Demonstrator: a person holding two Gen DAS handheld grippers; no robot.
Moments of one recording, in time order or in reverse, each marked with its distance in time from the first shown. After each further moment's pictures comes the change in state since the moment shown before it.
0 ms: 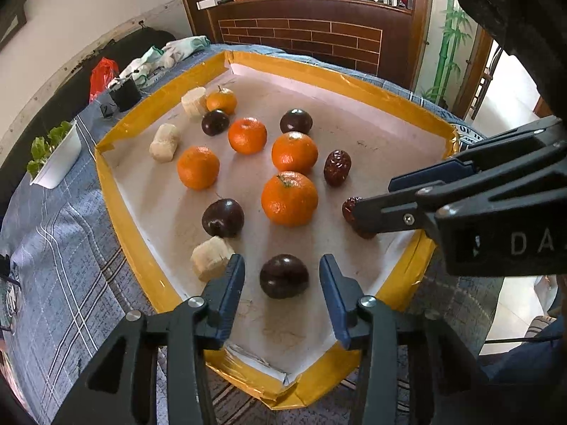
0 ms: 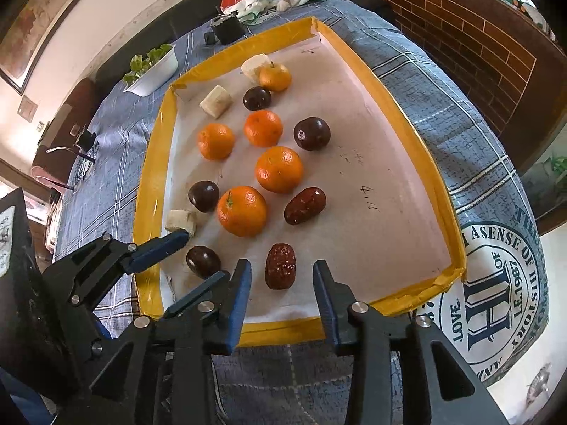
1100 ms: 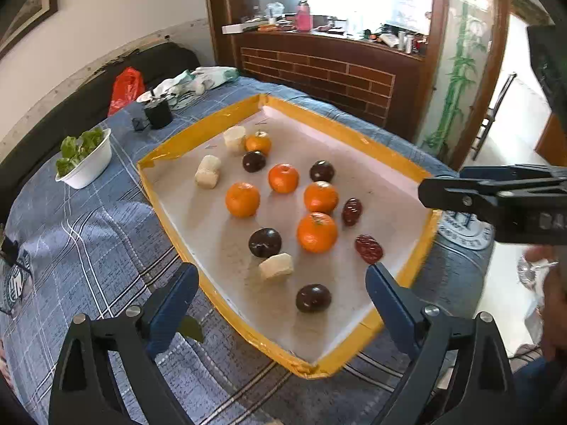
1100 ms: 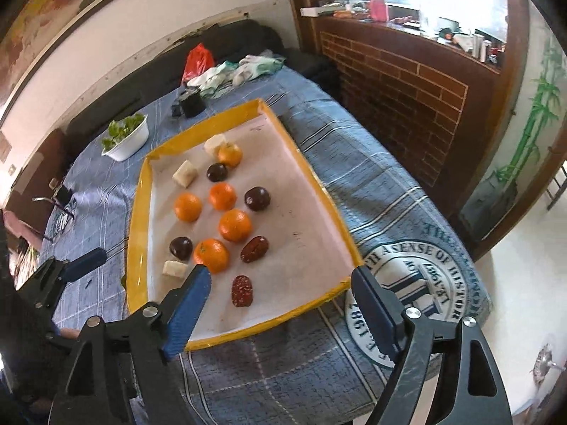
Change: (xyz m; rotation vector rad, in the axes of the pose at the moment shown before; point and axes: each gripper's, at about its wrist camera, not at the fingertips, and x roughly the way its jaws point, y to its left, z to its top) left arm -0.055 0.030 -0.001 -0.087 -0.137 -0.022; right arm -0.075 -0.002 -0.021 0.084 -0.280 -0.191
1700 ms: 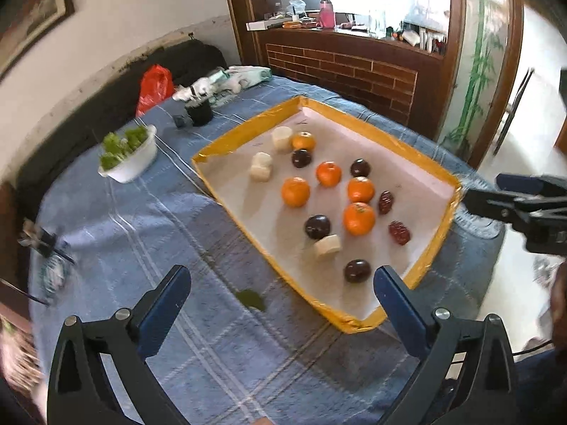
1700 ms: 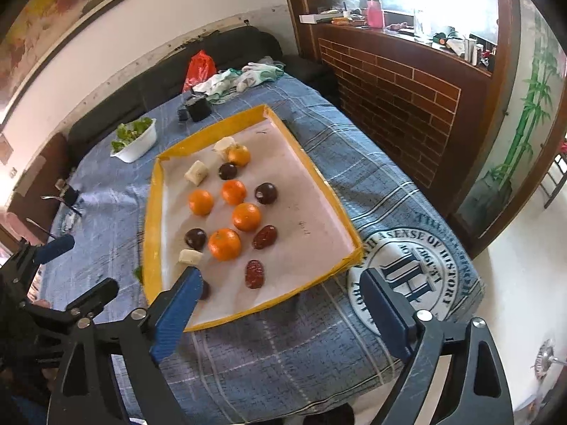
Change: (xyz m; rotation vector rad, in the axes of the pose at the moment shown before) left arm -0.040 0.026 0.000 0.019 0.050 0.150; right arm -0.027 0.011 -0.014 0.007 -0.021 0.011
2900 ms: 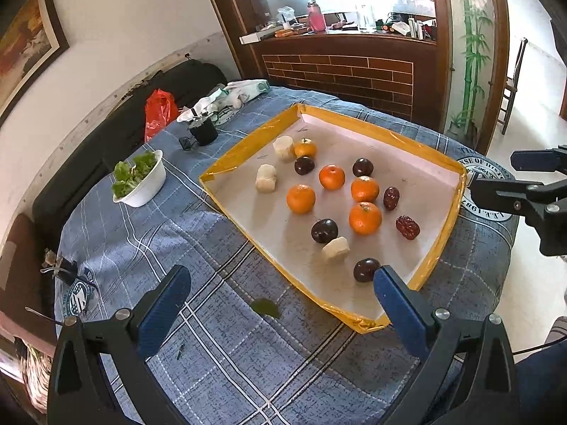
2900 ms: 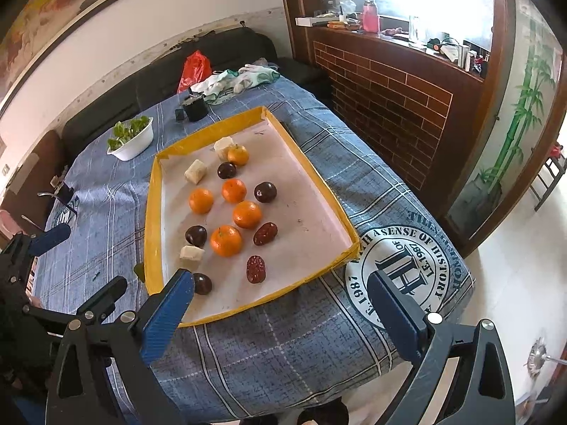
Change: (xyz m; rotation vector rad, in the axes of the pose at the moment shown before) left arm -0.006 -0.014 -0.002 0.086 -0.043 0.054; right arm -0.009 0.012 -0.004 -0.012 -0.004 -0.055
